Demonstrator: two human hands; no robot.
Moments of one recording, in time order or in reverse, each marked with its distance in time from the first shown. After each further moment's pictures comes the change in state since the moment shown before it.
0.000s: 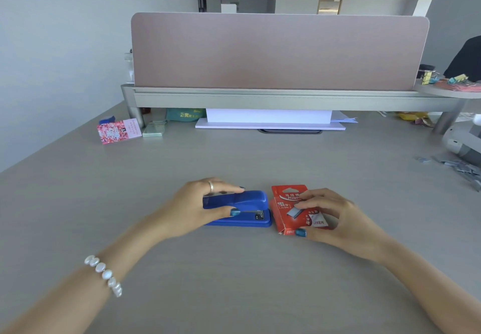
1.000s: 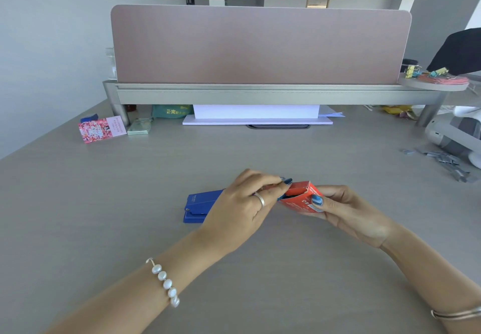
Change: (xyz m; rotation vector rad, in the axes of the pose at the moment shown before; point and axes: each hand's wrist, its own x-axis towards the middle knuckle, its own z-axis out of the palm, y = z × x) left_hand 0.025 0.054 0.073 0.297 0.430 0.573; right_hand -0.004 -0.013 -0.021 0.752 -0.228 0.132
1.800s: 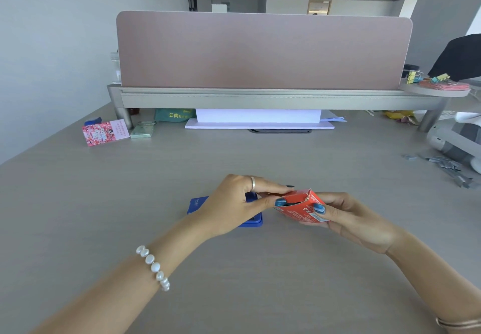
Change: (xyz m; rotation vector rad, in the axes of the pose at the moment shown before) left_hand 0.017 -0.008 -0.024 -0.544 -0.308 -0.450; right_hand -0.002 -0.003 -0.001 -0.070 -0.044 0.051
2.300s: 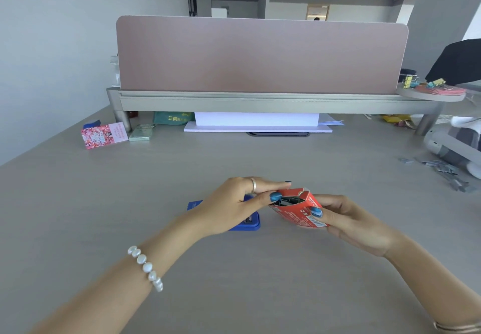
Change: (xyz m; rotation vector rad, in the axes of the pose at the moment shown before) left_hand 0.005 0.001 -0.005 0.000 -0.161 -0.059; right_hand -0.002 0.003 -0.006 -0.120 0.034 0.005
